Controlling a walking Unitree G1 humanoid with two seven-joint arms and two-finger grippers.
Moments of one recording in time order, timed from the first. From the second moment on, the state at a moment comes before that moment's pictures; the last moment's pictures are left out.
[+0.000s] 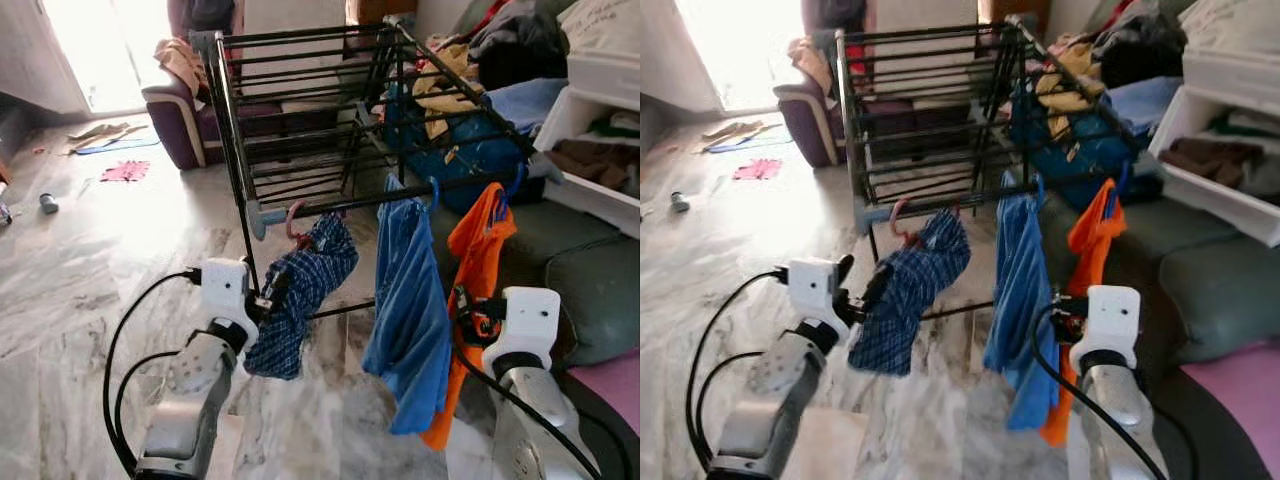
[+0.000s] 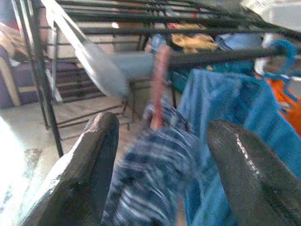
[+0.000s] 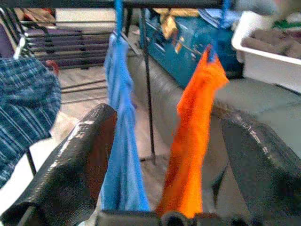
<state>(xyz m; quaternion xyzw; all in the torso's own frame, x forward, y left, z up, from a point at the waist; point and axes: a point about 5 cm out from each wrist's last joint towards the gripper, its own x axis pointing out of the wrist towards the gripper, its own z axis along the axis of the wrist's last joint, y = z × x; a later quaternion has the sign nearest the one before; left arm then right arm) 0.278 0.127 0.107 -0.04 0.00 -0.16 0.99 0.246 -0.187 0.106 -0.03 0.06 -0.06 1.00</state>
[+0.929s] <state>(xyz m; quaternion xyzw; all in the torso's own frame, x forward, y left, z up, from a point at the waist) 0.271 0.131 0.099 -0.05 0.05 -0.17 0.98 0.251 -0.179 0.111 -0.02 0.05 -0.05 1.00</state>
